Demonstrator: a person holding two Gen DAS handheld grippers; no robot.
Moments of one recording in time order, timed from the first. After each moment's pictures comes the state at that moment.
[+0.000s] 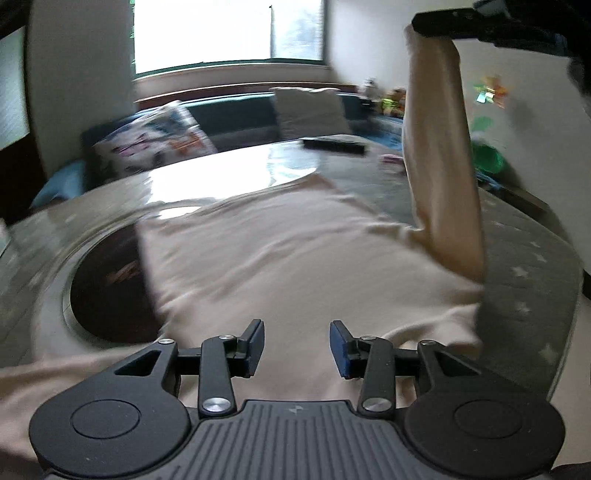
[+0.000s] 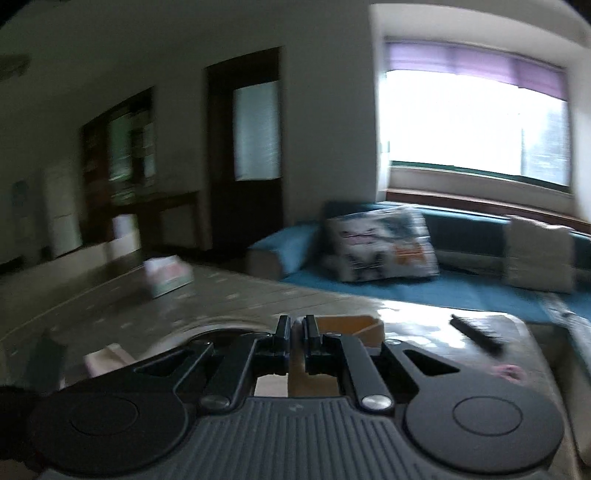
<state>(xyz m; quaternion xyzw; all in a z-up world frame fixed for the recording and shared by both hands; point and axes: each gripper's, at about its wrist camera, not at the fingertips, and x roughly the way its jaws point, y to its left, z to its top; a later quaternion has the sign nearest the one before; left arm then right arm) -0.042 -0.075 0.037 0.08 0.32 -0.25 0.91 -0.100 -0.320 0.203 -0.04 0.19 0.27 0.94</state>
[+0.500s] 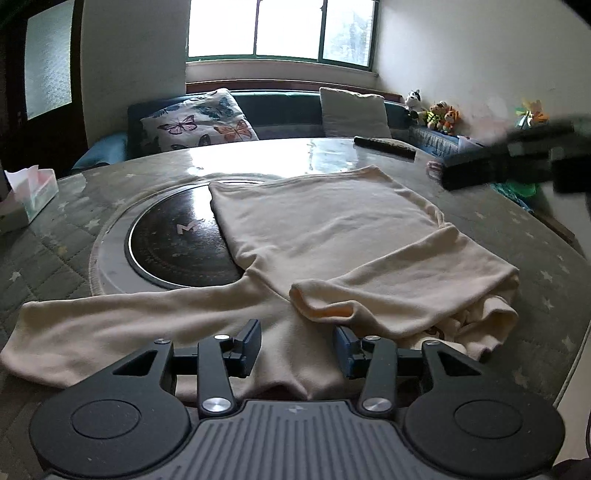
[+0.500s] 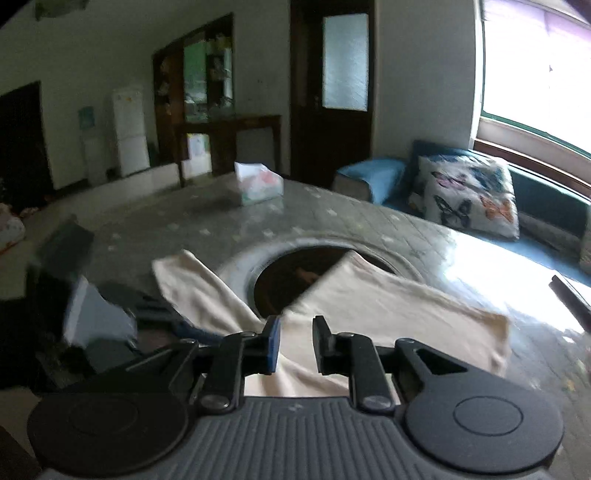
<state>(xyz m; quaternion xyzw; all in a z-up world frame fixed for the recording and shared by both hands) -0.060 -0.026 0.034 0.04 0.33 -0.21 0.92 -0.115 -0.251 0.140 -0.11 0.29 0.35 0.89</state>
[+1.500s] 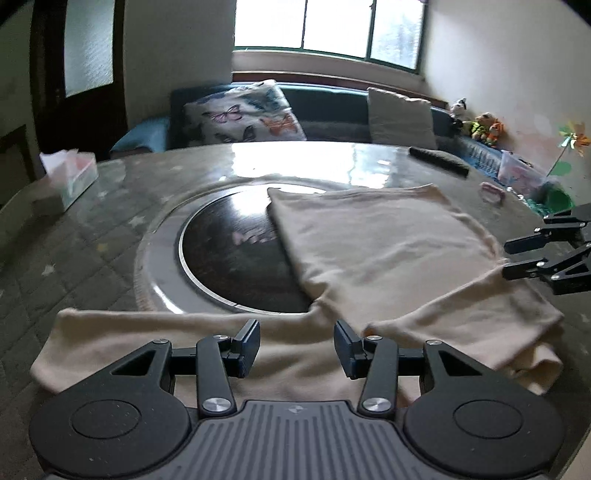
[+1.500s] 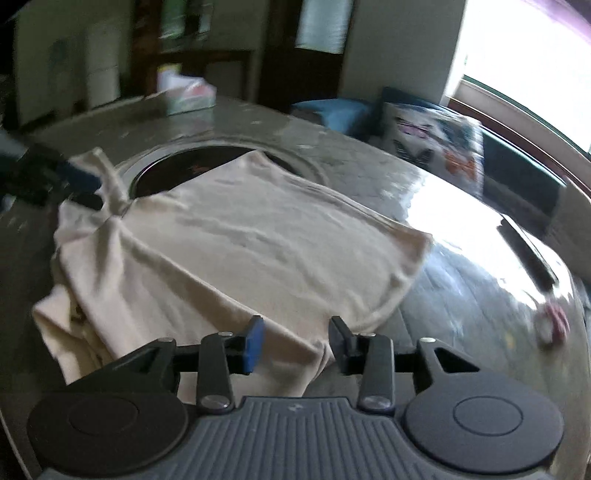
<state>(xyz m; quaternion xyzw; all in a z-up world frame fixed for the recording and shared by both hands) -0.017 0.002 0.040 0.01 0.36 -0.14 0.92 -0.043 -0.326 0.064 -0.21 0.34 0.32 0.86</state>
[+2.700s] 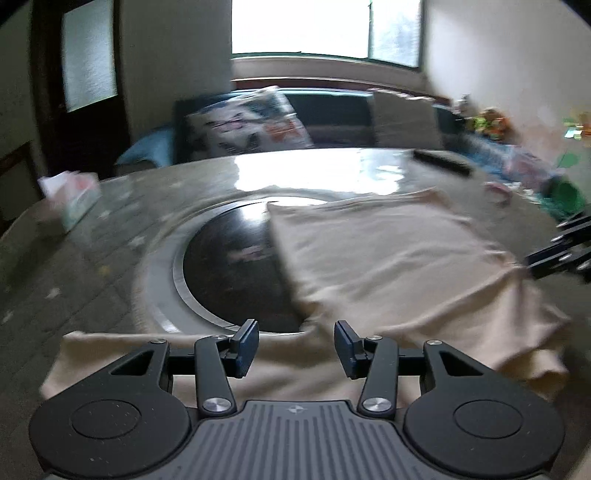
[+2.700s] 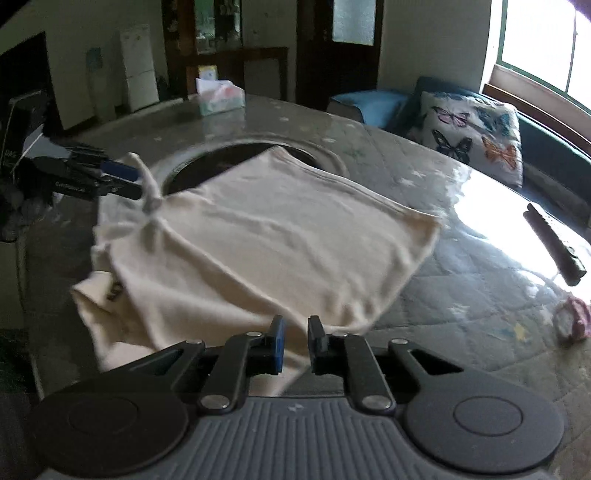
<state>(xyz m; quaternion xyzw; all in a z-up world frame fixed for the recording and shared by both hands) -0.021 -0.030 0.056 0.05 0.33 -0.15 0.93 -0.044 -0.369 0.078 -0.17 0.37 0.38 0.83</state>
